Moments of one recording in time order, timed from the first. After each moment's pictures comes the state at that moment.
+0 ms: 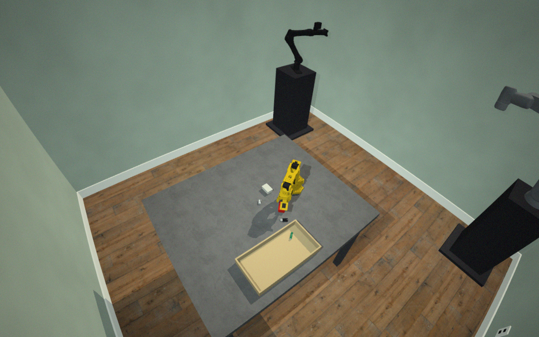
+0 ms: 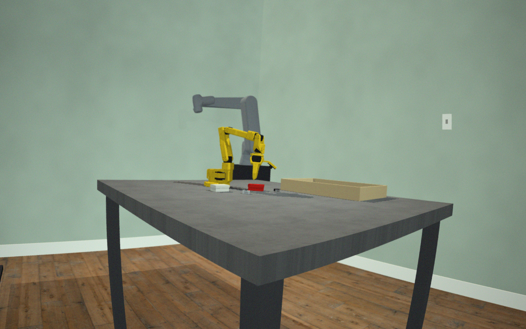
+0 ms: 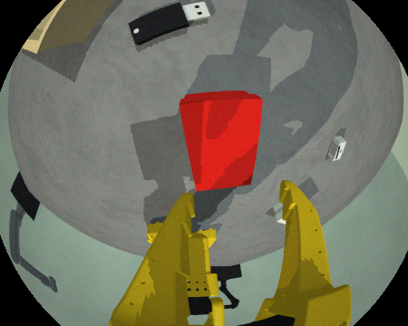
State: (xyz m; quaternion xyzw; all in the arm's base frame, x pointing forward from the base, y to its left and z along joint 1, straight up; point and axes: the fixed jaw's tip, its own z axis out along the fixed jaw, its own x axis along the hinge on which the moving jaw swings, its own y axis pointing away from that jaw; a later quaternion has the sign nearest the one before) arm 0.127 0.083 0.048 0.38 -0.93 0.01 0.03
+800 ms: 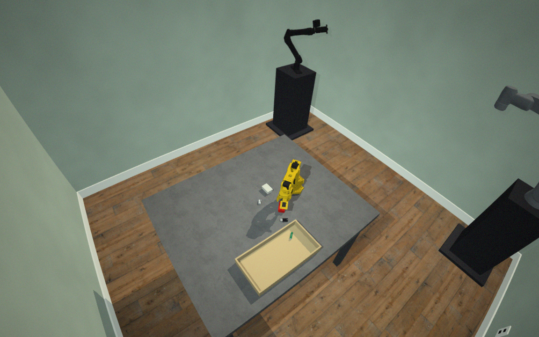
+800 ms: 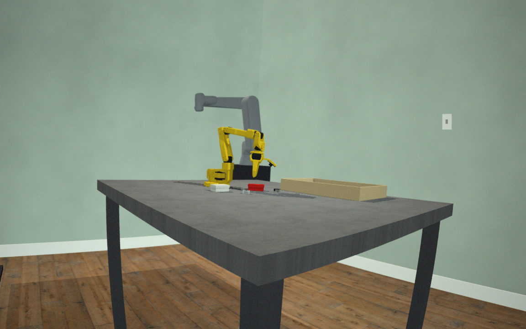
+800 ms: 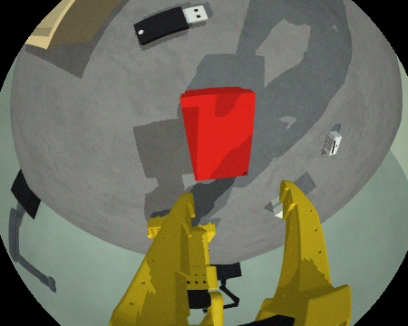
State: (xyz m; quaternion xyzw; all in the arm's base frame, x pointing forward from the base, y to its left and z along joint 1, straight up) arm 0.127 0.083 0.057 0.38 -0.93 0.01 0.03
